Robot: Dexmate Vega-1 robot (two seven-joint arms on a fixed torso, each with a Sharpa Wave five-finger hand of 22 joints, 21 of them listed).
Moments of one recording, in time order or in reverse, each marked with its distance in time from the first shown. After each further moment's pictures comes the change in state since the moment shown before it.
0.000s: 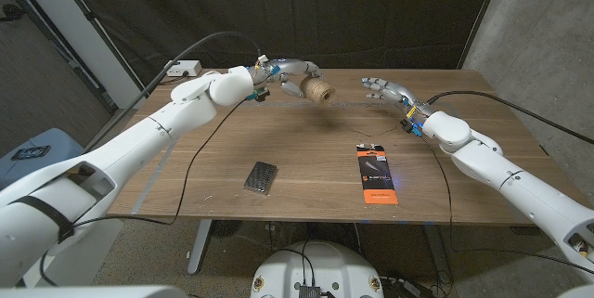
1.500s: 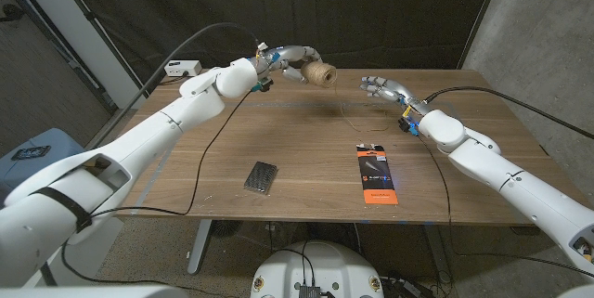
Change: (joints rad) left arm -0.046 -0.076 0.008 0.086 -0.055 0.070 0.088; left_hand 0.000 0.000 0.000 0.000 0.007 0.000 0.000 0.000 -0.005 0.000 0.000 -0.008 0.008 0.003 0.003 -0.004 0.005 -0.005 0.005 0.008 0.000; right arm -0.020 -0.015 -0.002 -0.104 -0.088 -0.111 -0.100; right_hand 0.098 -0.015 0.020 -0.036 0.000 0.061 0.003 0.007 0.000 0.074 0.017 0.013 0.009 0.071 -0.006 0.013 0.000 0.050 0.000 0.008 0.000
